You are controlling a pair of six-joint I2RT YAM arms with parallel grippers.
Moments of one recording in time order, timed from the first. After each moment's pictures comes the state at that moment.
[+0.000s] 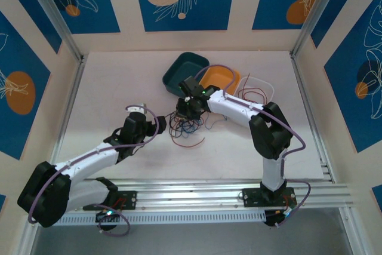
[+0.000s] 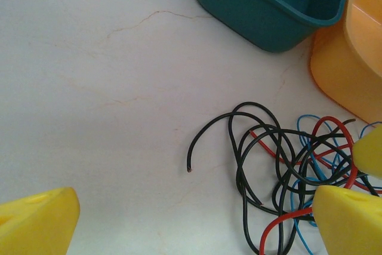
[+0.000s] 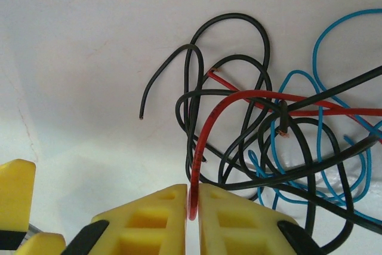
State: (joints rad) left arm -0.56 1.14 0.46 0.06 -0.20 -0.60; right arm 0.73 1.91 1.45 -0.62 -0.22 0.93
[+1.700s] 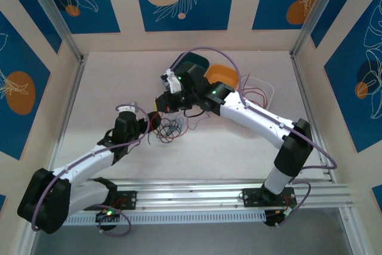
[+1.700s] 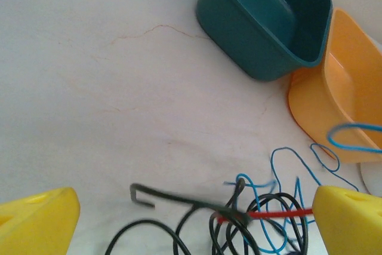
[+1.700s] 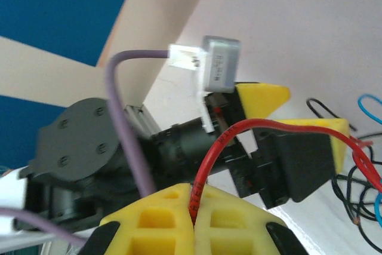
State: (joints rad) left arm -0.44 1.09 0.41 0.14 -0.04 -0.71; right arm 0.86 1.65 1.57 -0.54 -0.47 0.62
